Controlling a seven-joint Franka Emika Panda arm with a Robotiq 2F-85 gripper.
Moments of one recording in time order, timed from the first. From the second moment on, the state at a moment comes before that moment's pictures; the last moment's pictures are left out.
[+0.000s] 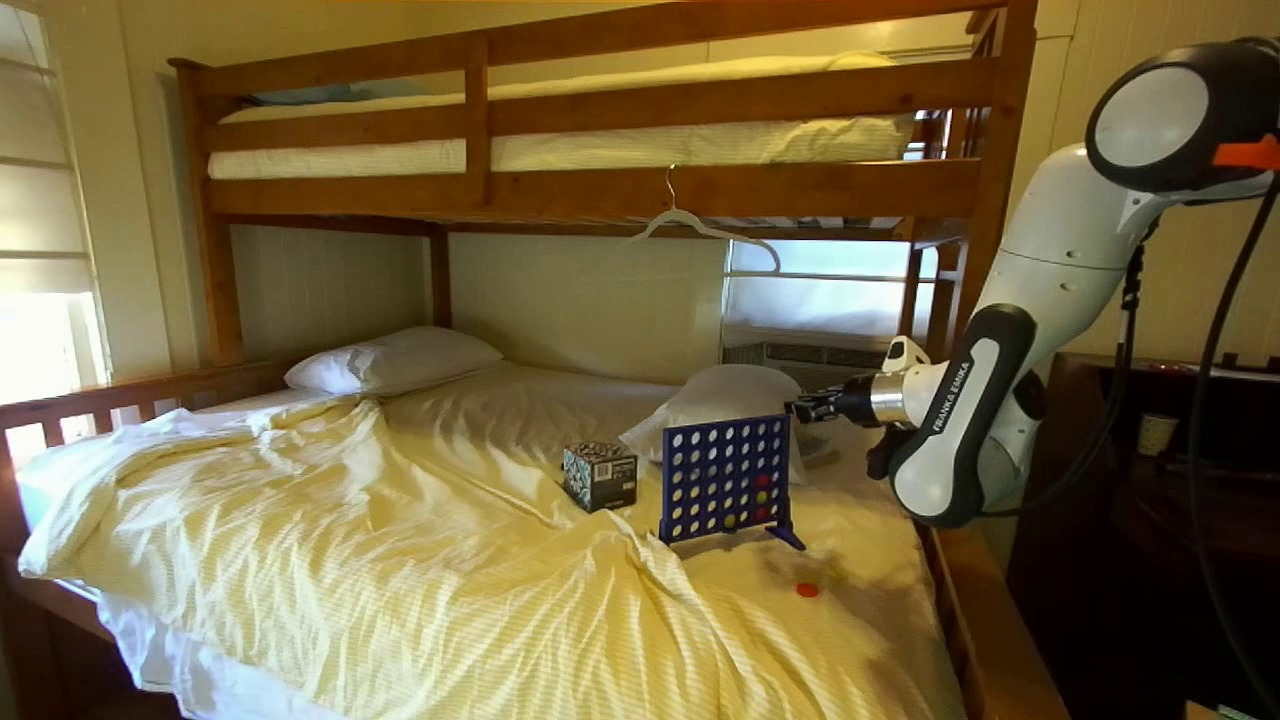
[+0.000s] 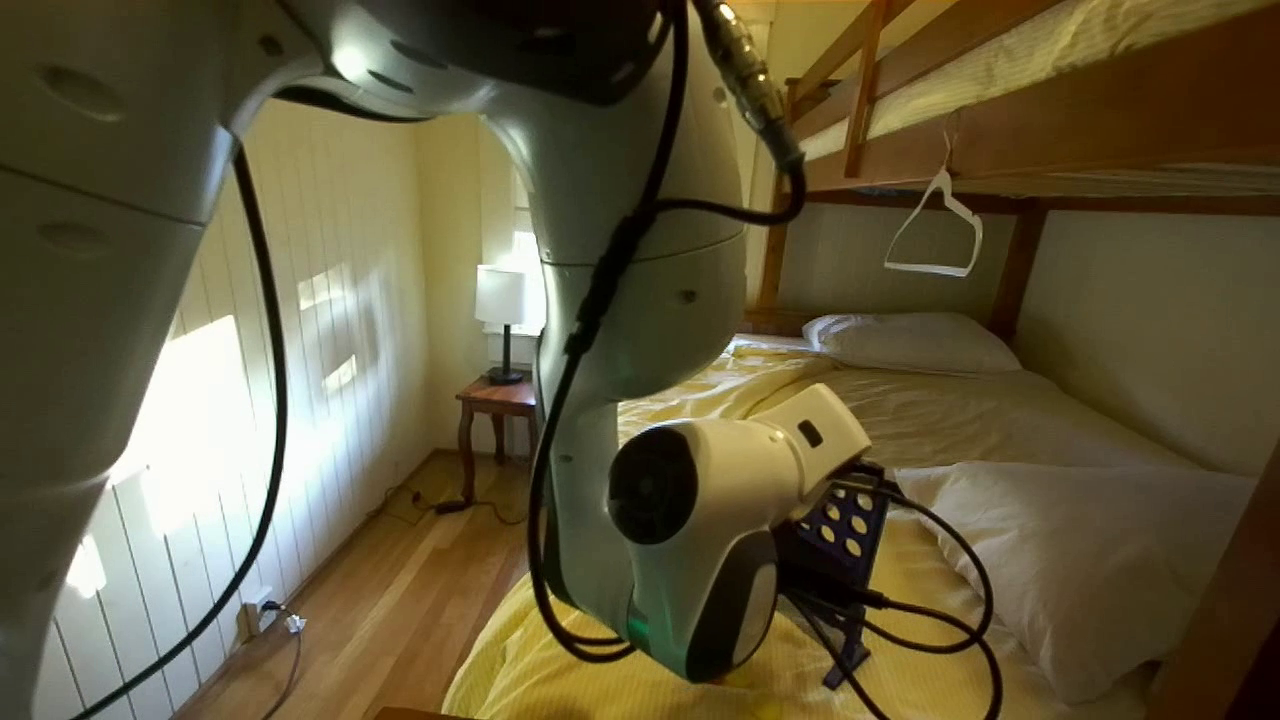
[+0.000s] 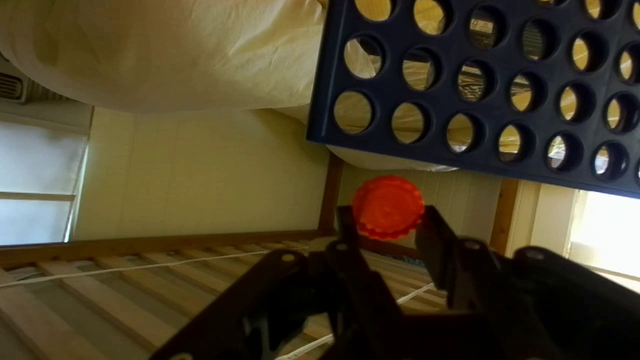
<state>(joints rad) -0.32 0.40 -0.11 -2.51 -0.24 4.21 -0.08</state>
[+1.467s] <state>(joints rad) -0.29 0.47 -0.12 -2.37 -0.22 4.20 -0.07</state>
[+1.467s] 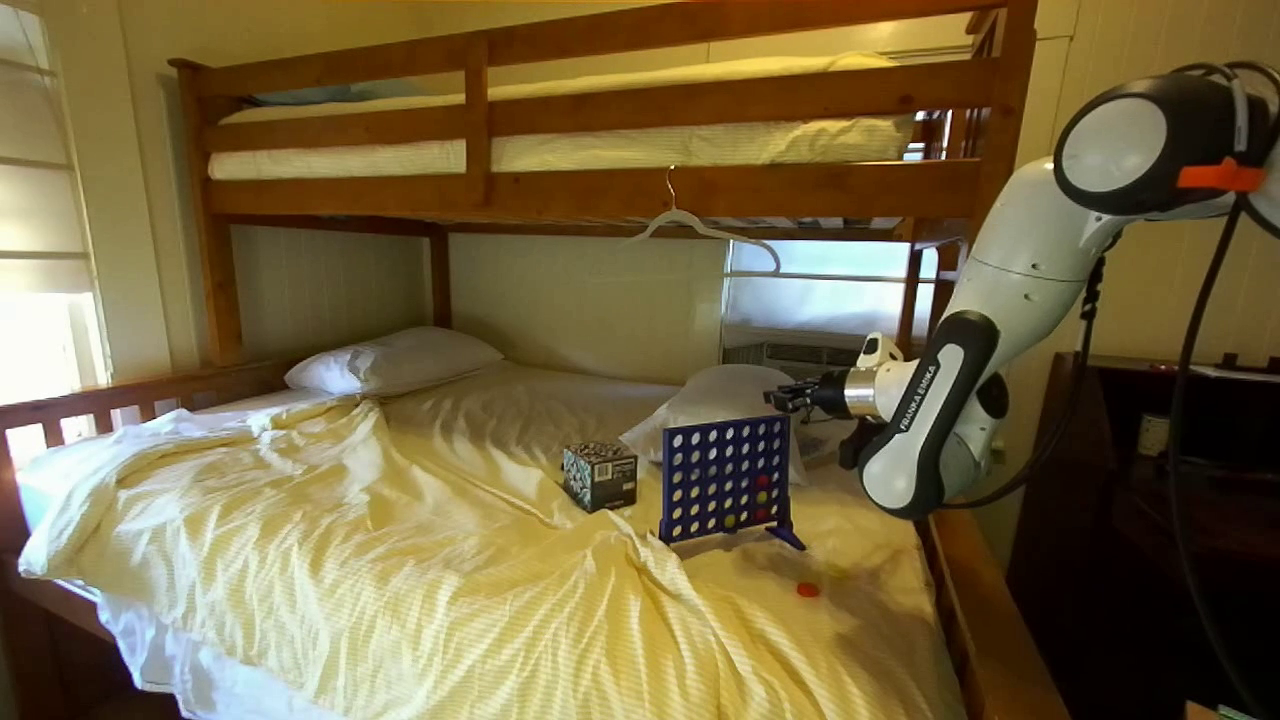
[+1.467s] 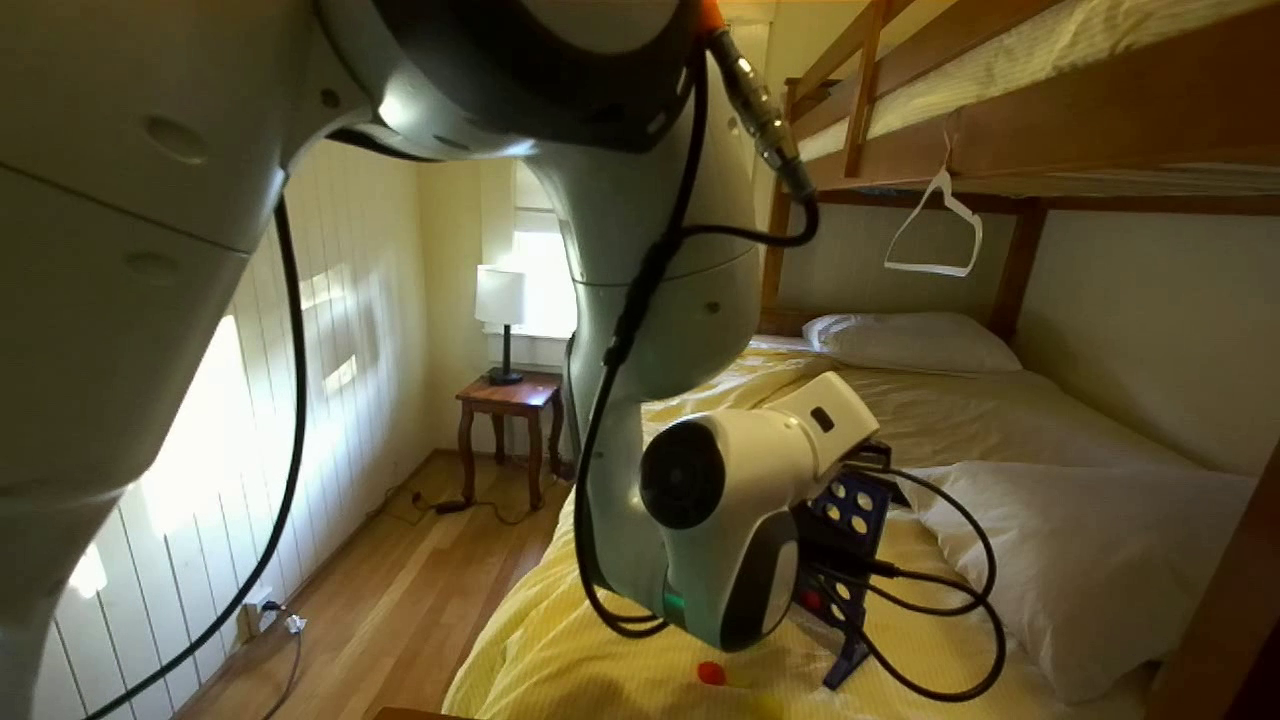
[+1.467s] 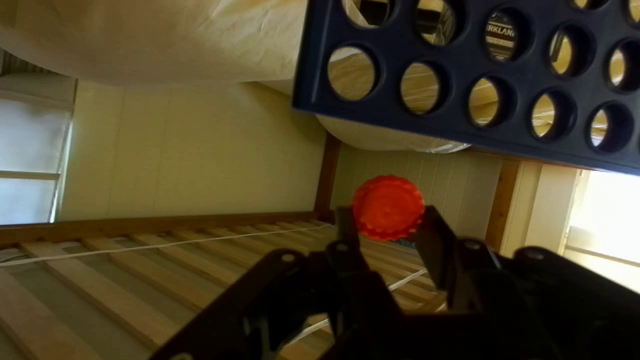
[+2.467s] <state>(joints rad) -0.28 0.52 -0.12 -2.32 -0.21 4.20 -0.07</state>
